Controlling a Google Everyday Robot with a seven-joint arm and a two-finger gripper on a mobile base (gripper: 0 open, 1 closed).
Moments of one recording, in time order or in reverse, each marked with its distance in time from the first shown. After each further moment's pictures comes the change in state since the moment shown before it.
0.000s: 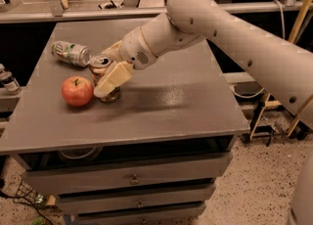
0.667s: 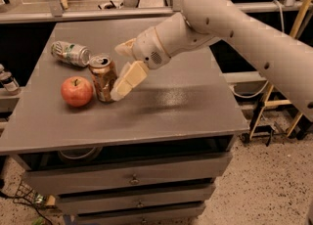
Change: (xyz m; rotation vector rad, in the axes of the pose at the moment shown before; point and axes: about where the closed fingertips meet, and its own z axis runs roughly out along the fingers) arm 0.013 0.004 -0.025 0.014 -0.002 0.001
